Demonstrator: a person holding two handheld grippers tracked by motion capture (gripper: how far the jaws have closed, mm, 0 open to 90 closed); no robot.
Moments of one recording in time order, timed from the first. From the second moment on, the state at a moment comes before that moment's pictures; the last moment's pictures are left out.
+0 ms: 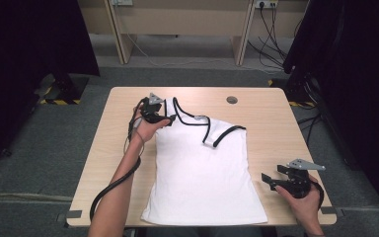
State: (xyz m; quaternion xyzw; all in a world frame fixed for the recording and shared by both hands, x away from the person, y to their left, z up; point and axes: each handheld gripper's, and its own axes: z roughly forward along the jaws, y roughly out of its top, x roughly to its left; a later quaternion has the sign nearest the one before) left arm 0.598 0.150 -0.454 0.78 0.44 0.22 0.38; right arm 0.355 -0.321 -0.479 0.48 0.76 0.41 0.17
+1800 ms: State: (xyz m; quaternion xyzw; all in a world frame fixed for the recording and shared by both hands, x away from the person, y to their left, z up) left arm 0.588 0.126 -0.448 0.82 0.38 0.18 0.39; right arm 0.354 -0.320 -0.479 0.47 0.76 0.41 0.17
